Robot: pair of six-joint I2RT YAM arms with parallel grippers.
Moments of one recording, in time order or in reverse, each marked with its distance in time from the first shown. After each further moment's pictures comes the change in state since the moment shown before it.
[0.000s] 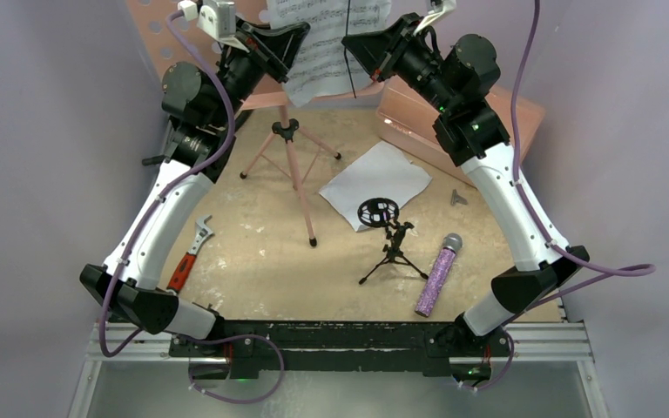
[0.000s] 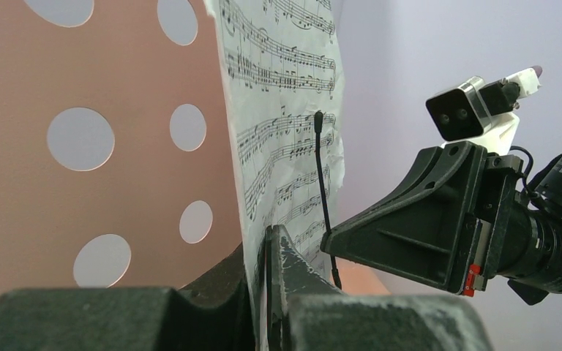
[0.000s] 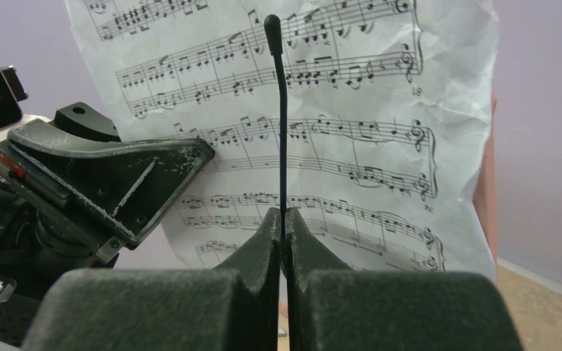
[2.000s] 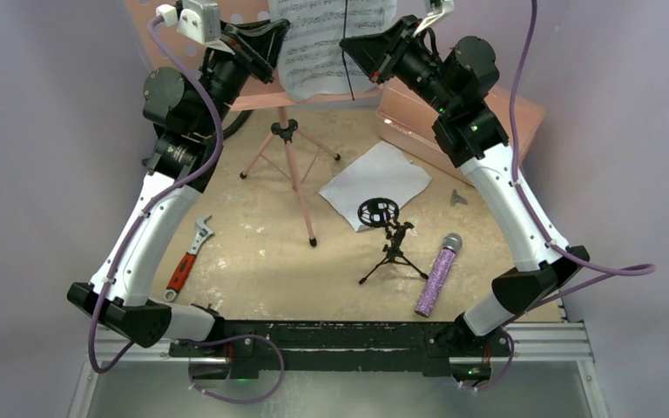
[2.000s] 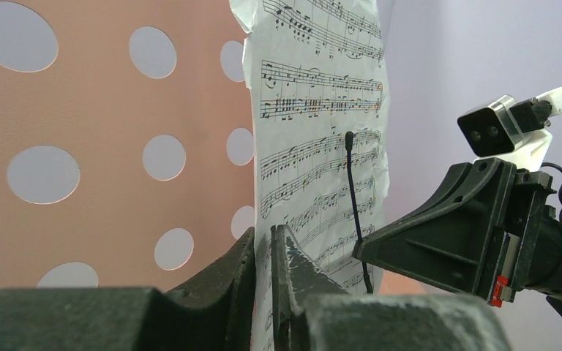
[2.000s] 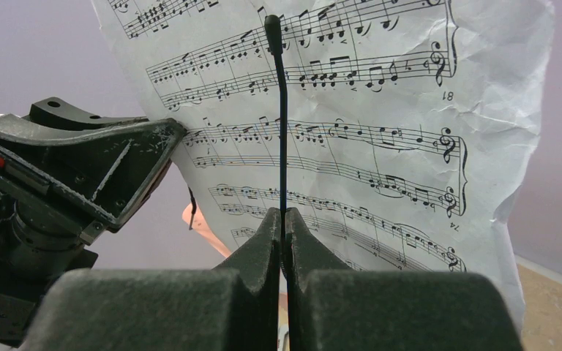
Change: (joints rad) left arm 0.000 -0.078 -0.001 -0.096 -0.122 0.106; right arm 0.000 -0.005 -0.023 0.023 -0.026 0.037
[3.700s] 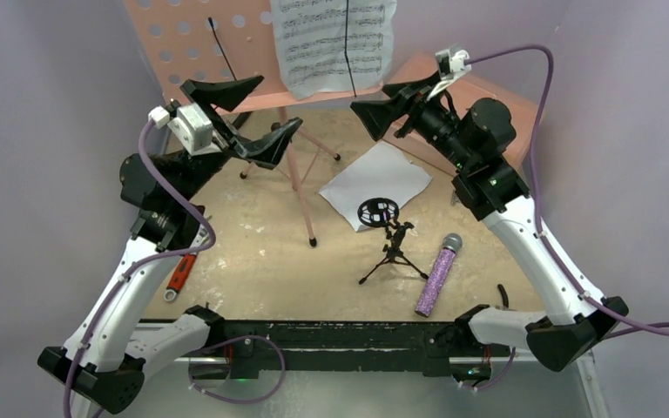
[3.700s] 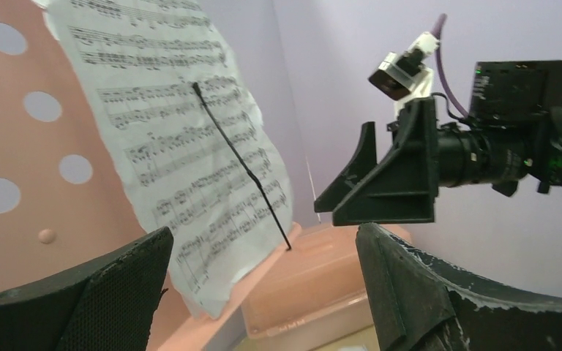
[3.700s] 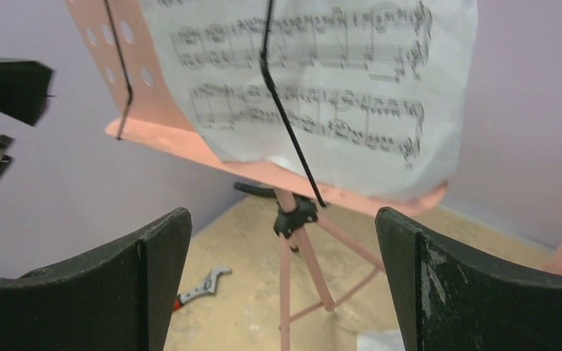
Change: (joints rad) left arm 0.000 -0.366 -0.492 0.234 0.278 0.166; right arm 0.000 -0.334 -0.475 0.058 0.064 -0.213
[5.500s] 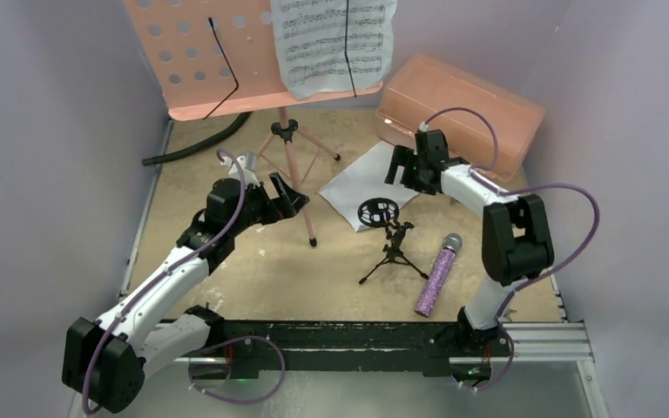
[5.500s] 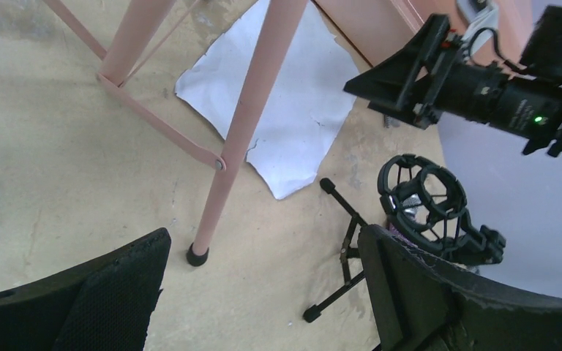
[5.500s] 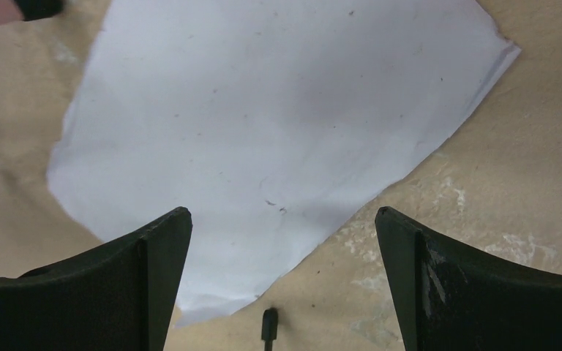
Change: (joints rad) left arm 0.000 -0.041 -0.554 -0.497 -0.291 -0.616; right arm -0.252 0.463 -0.294 -0.332 0.268 0.121
